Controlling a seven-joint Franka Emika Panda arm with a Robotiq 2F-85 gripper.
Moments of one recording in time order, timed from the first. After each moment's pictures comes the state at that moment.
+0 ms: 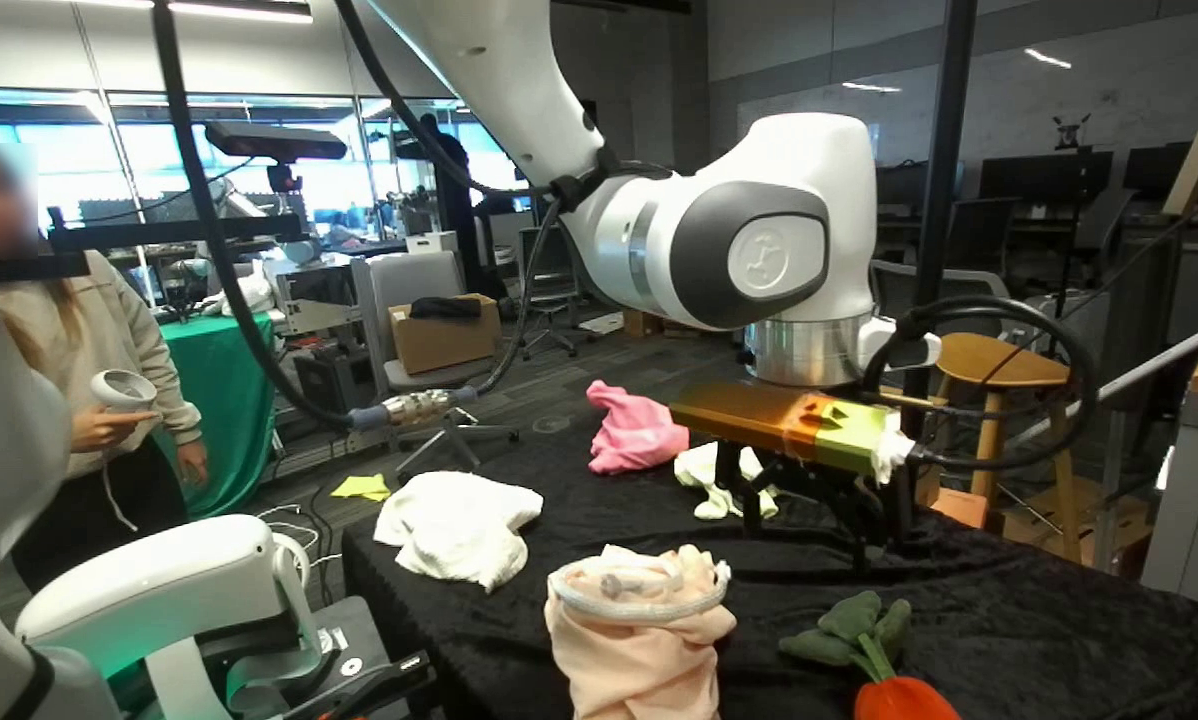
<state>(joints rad) -0.09 0.10 -0.07 -2.36 -0.06 2.48 -0.40</state>
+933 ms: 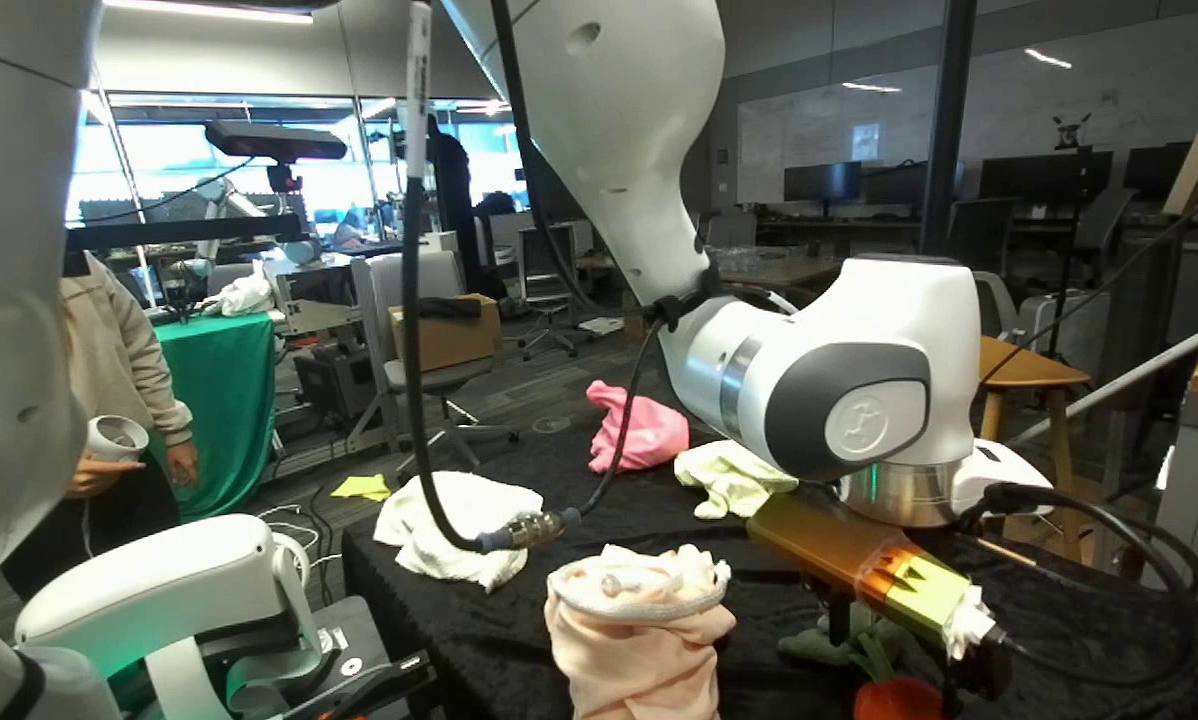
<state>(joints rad) -0.16 0.40 -0.11 -2.22 -0.04 2.66 -0.26</state>
